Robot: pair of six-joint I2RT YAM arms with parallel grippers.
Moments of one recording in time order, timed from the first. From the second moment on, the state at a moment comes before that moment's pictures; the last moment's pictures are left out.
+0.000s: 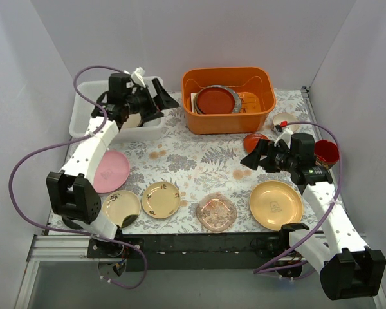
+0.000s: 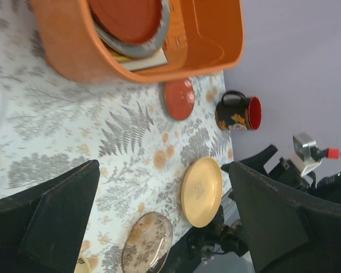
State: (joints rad) left arm -0.19 1.59 1.55 -0.47 0.56 -0.67; right arm 0.13 0.92 0.72 -0.43 -0.54 0.38
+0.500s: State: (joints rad) left arm -0.57 1.58 1.29 -0.29 0.49 -0.79; right arm 0.11 0.92 0.75 -0.46 -0.53 0.38
